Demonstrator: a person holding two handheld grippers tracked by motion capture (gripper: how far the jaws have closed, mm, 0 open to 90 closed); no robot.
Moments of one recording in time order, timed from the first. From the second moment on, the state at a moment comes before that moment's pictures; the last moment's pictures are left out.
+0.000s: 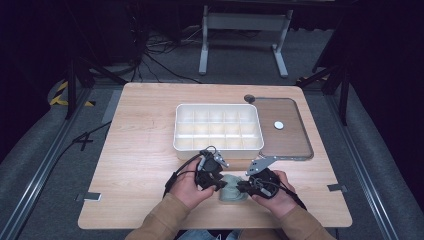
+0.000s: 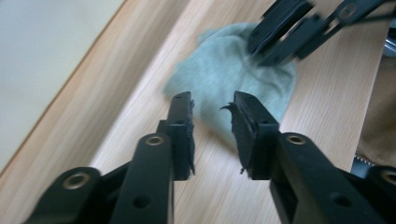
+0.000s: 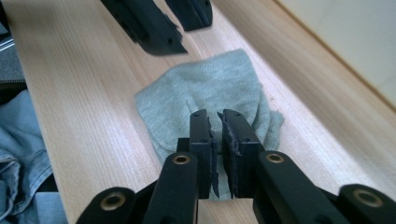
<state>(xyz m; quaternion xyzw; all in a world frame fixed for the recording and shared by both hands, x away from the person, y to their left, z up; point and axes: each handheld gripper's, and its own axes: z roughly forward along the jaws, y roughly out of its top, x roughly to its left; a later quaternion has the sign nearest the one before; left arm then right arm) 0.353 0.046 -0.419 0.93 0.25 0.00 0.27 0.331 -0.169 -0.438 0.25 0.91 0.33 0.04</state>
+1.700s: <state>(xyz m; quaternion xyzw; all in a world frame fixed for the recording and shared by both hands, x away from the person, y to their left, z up) 0.335 0.026 -0.434 0.95 0.14 0.01 0.28 0.331 -0.157 -0.455 0.27 0.91 0.32 0.02</state>
